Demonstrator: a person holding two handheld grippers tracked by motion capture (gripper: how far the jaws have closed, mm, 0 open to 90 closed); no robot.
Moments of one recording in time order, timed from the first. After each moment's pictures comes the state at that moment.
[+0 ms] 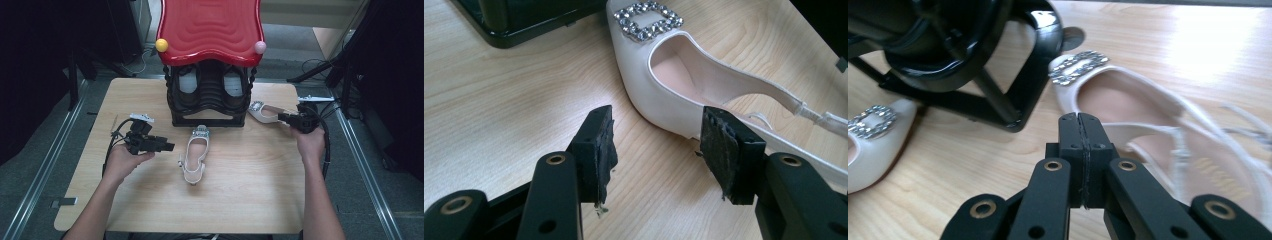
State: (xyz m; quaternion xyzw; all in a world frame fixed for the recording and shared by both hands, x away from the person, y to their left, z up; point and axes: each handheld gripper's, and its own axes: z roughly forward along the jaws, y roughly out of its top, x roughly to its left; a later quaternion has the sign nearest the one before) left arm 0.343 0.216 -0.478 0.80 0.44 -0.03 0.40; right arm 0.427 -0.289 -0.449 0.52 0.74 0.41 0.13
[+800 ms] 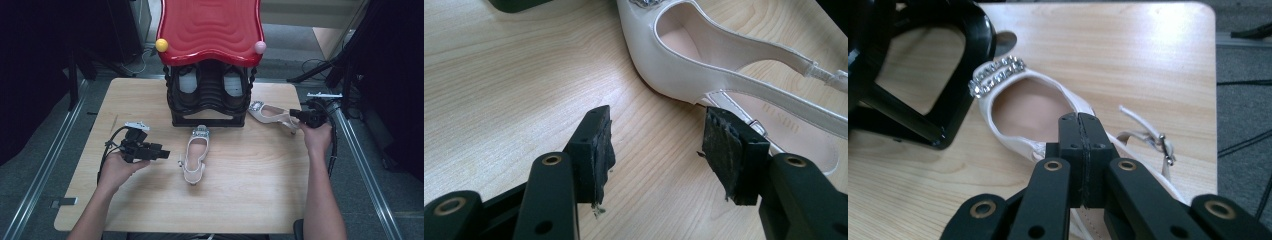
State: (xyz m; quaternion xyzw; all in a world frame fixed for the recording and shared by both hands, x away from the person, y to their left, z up) left arm 0.325 0.225 -0.487 0.81 0.45 -0.02 0.39; right arm 0.456 -0.321 -0.465 0.56 0.72 0.38 0.15
